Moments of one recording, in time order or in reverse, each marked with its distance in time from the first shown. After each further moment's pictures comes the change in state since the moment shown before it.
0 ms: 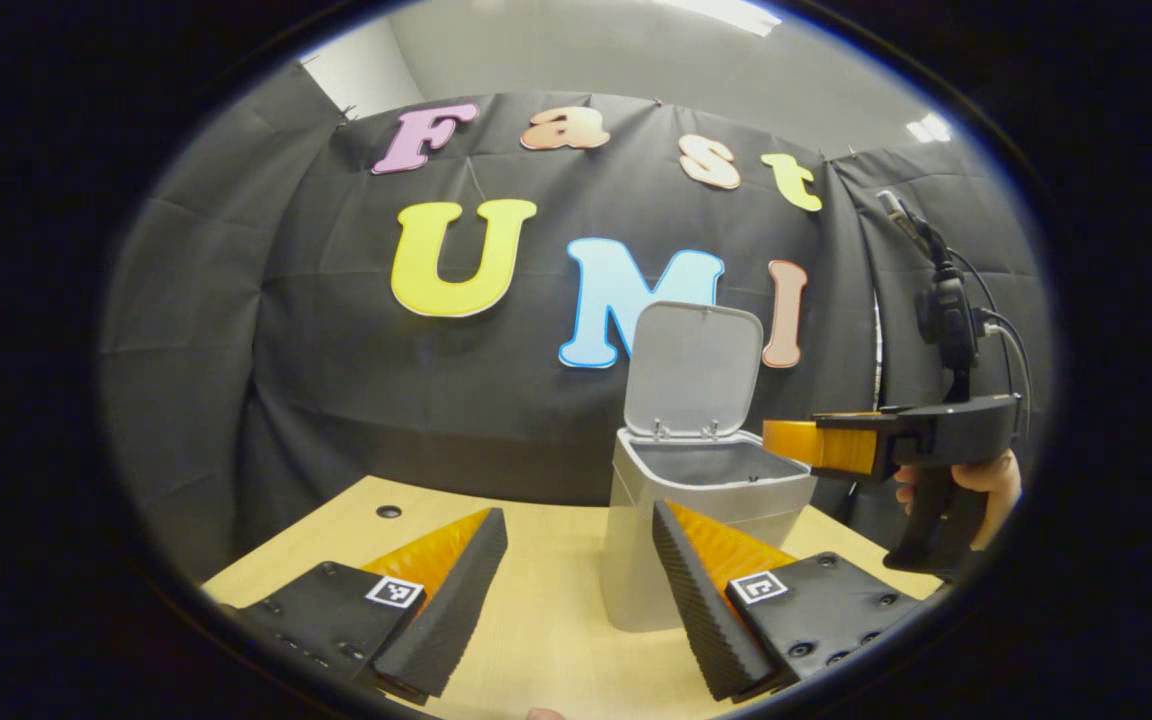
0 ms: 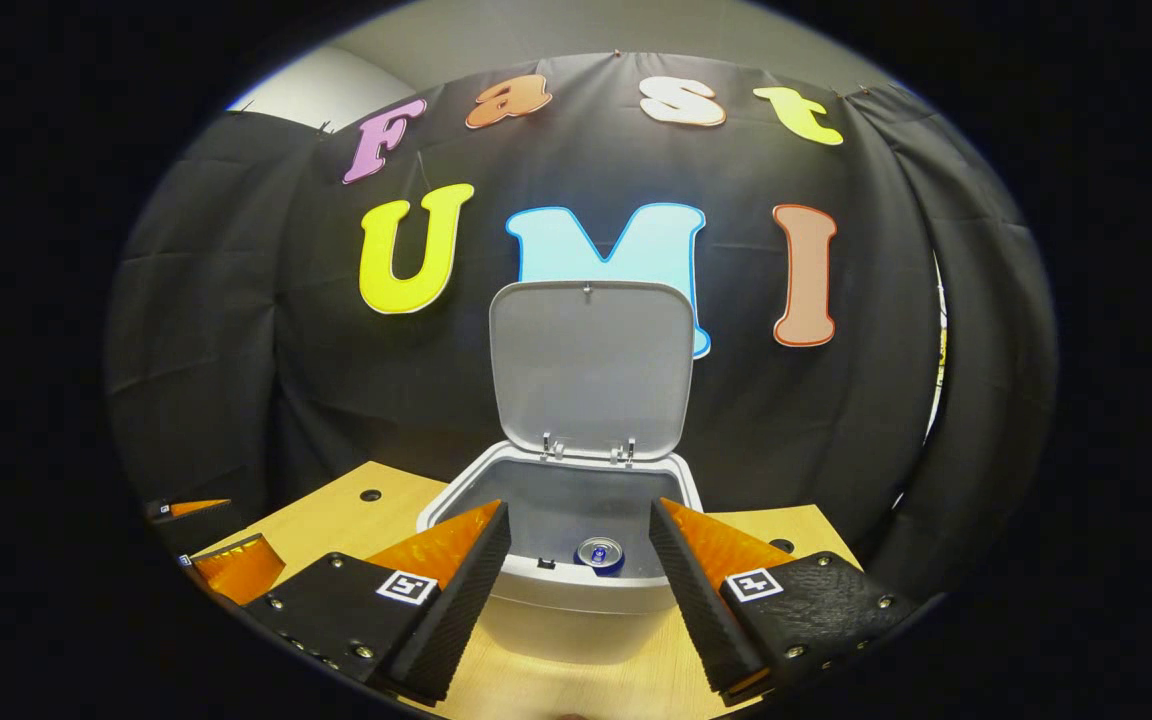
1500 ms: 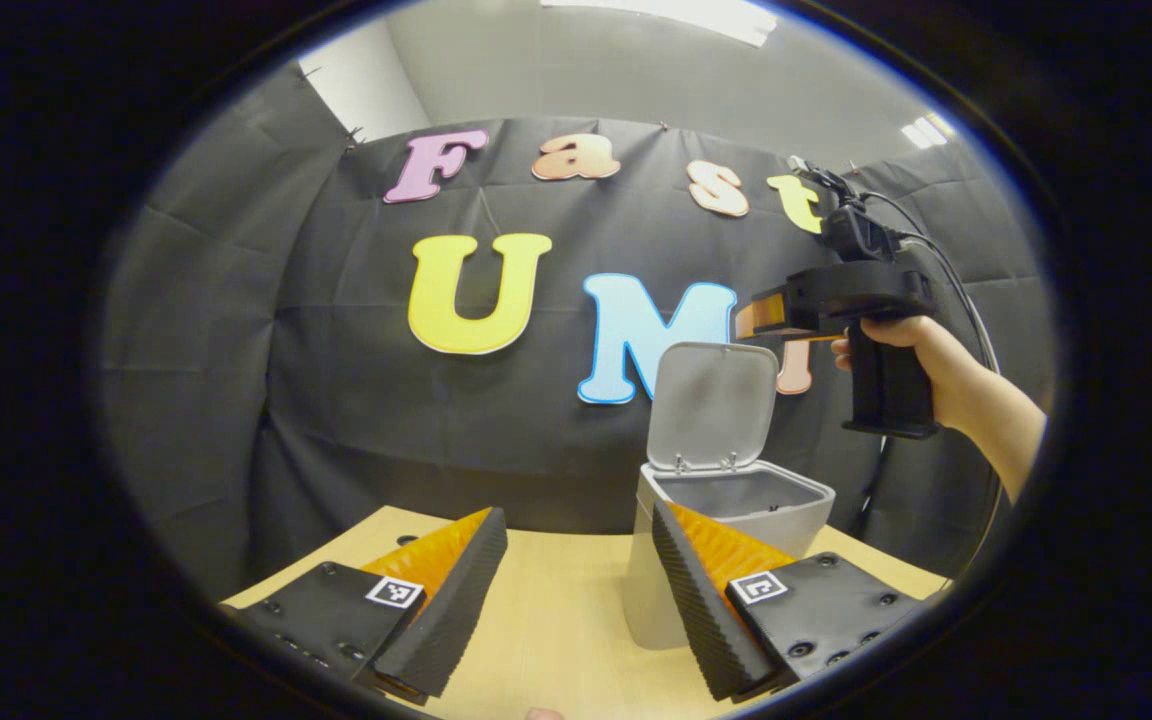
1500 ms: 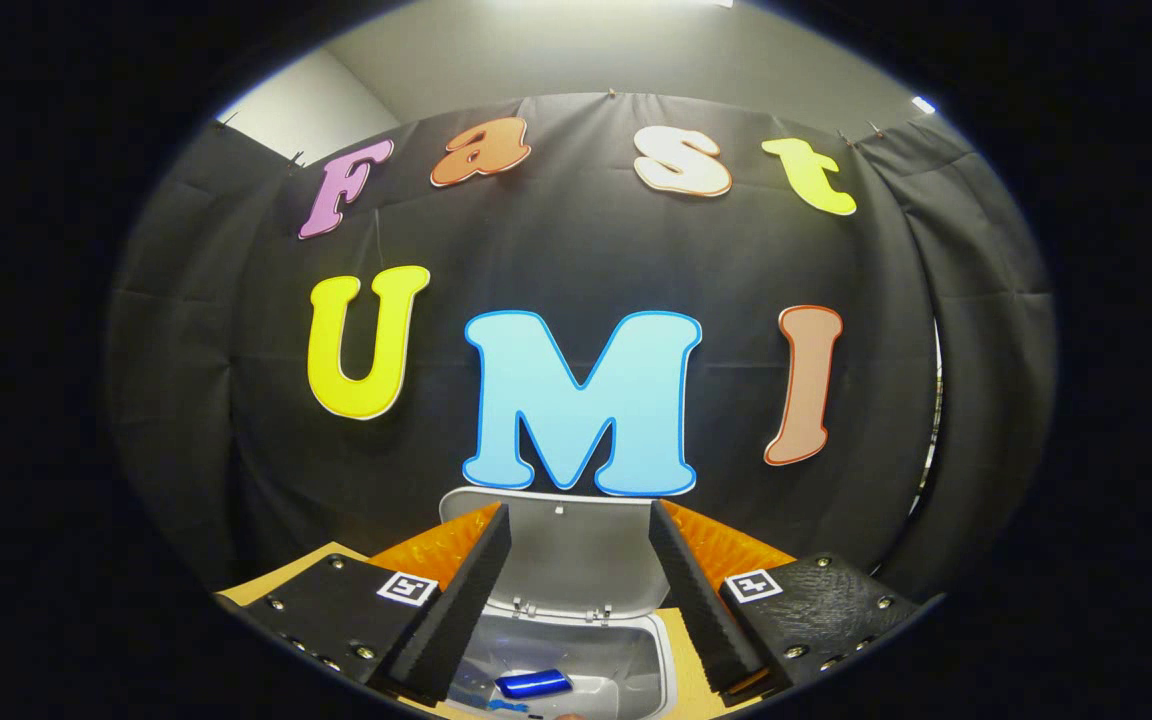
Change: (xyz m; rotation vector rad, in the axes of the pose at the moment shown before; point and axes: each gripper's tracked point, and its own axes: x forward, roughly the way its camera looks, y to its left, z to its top) left arm -0.008 0.032 0.035 0.014 -0.089 0.037; right arm 0.081 -0.017 0.161 -0.015 -0.175 -0.101
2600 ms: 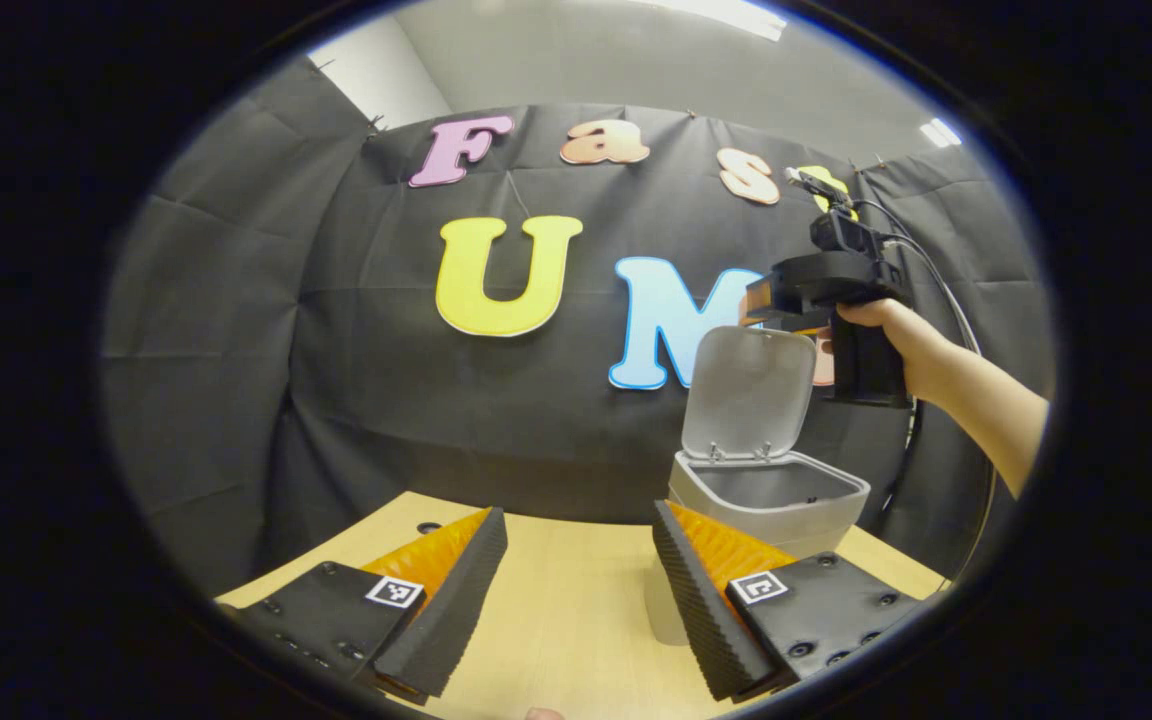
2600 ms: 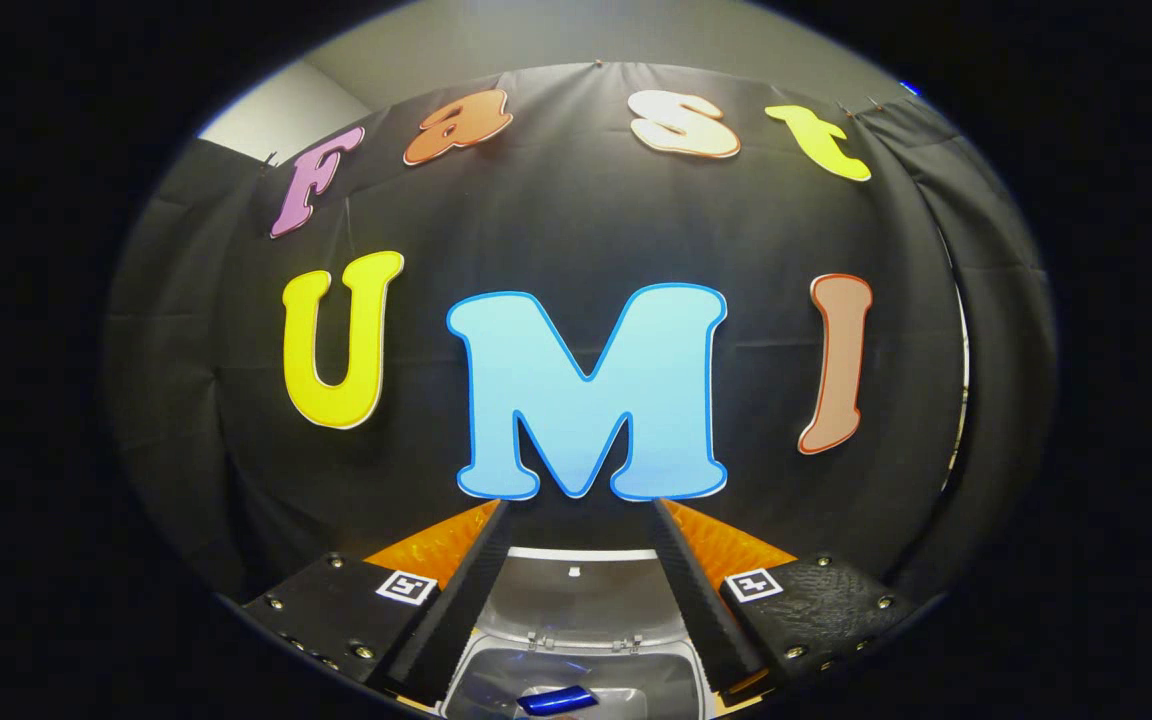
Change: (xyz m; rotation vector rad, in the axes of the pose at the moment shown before) left arm 0.014 0.021 -0.013 -0.018 0.039 0.052; right arm 0.056 0.008 -0.005 0.060 0.068 0.016
